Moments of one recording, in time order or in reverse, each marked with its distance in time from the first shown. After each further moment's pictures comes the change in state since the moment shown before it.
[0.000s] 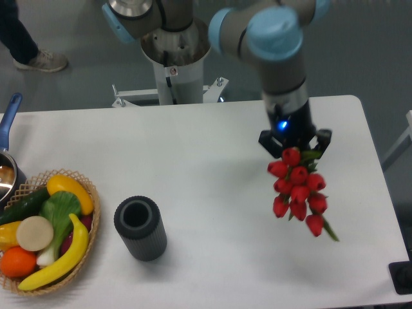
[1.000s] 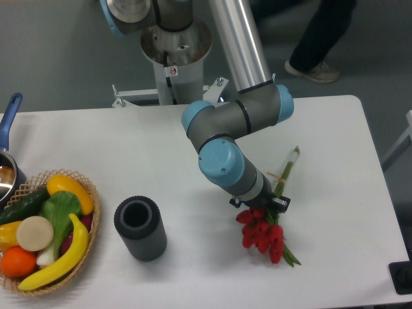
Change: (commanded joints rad) arm -0.061 -0.169 0.017 0.034 0.017 0.003
